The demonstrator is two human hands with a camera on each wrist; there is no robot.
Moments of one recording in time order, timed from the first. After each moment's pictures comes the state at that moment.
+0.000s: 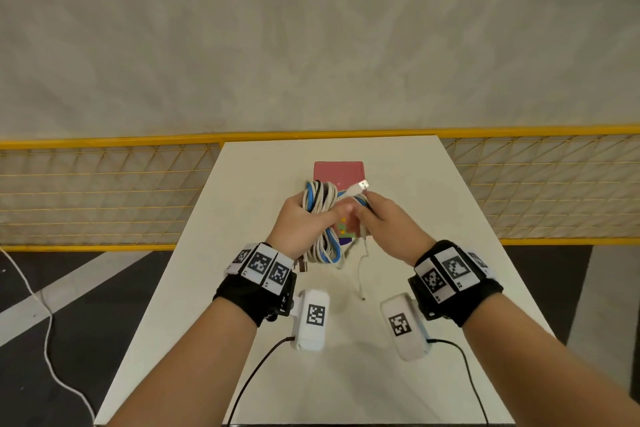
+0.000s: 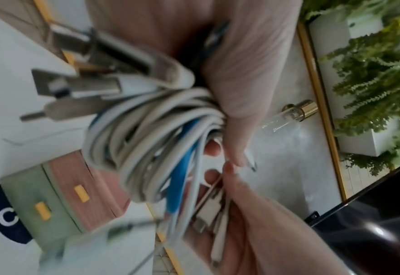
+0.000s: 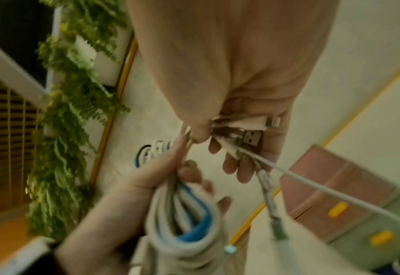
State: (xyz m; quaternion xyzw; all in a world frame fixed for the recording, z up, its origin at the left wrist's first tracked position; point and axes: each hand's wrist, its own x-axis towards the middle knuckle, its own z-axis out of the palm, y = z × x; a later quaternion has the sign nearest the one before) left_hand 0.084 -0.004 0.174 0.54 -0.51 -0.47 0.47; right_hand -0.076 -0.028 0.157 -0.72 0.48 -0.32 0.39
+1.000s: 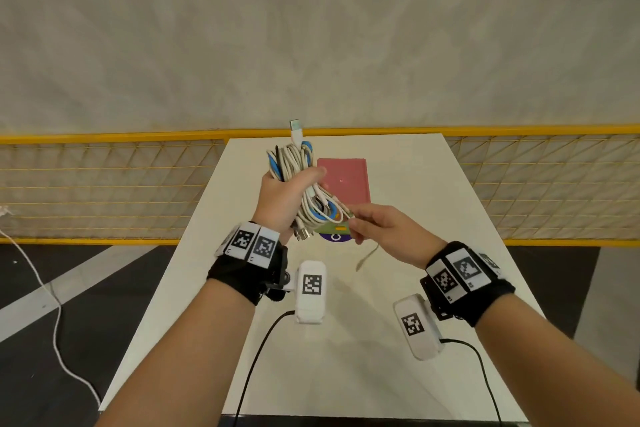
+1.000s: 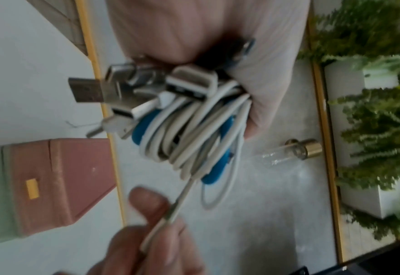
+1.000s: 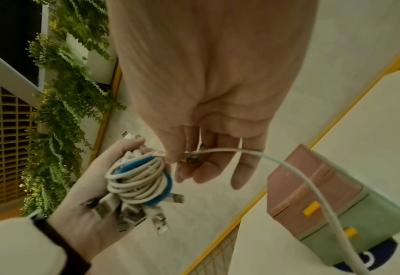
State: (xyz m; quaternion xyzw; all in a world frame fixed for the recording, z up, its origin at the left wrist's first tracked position) left_hand 0.092 -0.008 0.206 0.54 -0.36 -0.49 0.58; right_hand -0.087 -0.014 0.161 -0.72 0.37 -0.28 0.51
